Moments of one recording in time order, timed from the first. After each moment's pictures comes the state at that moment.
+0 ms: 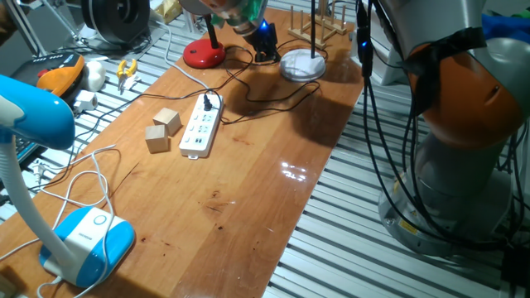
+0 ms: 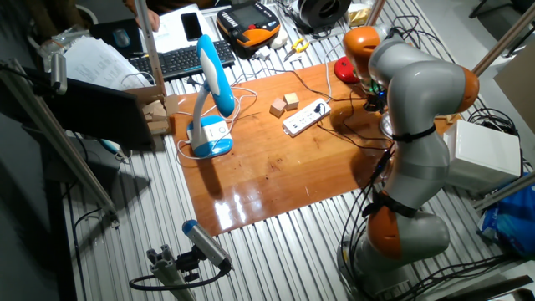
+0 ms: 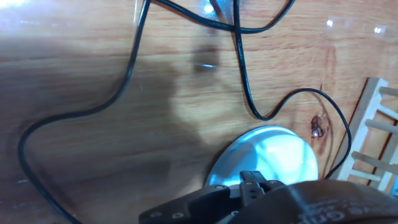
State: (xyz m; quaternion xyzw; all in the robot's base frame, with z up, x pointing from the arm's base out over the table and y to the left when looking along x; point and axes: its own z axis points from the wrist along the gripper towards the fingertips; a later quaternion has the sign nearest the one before) arm 0.515 -0.296 0.083 0.04 -0.97 0.21 0.14
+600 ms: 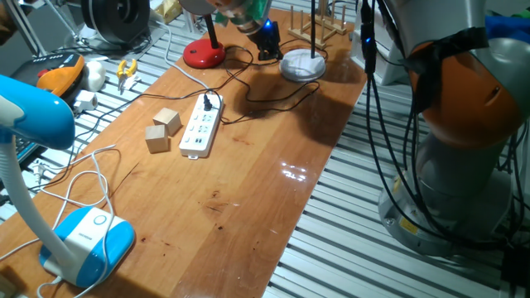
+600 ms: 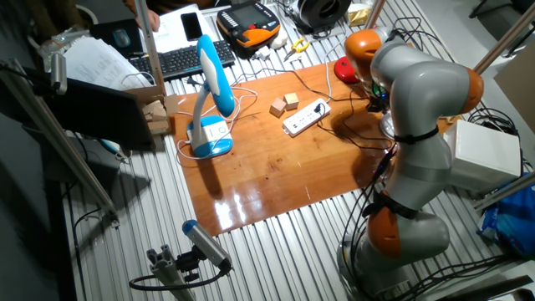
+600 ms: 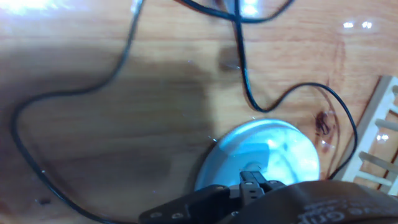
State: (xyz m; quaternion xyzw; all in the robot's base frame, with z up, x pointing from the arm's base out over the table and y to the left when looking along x) arm 0.503 -0.309 0.088 0.04 -0.96 0.23 0.13
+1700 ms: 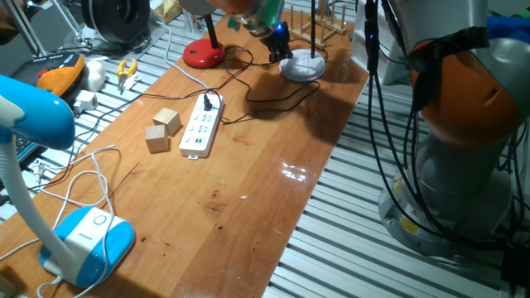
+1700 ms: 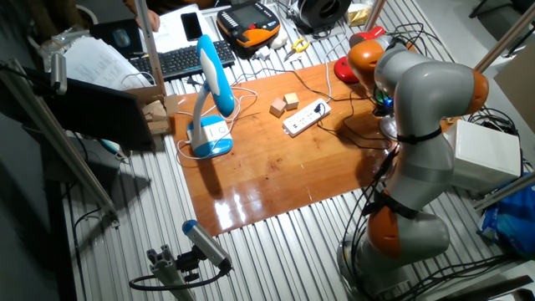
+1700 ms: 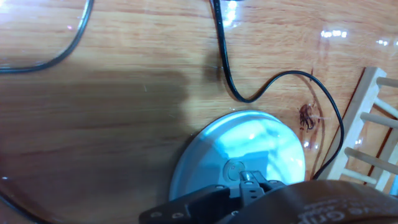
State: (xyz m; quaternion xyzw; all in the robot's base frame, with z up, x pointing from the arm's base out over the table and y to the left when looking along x) arm 0.492 -0.335 0.074 0.04 -0.96 0.26 0.12
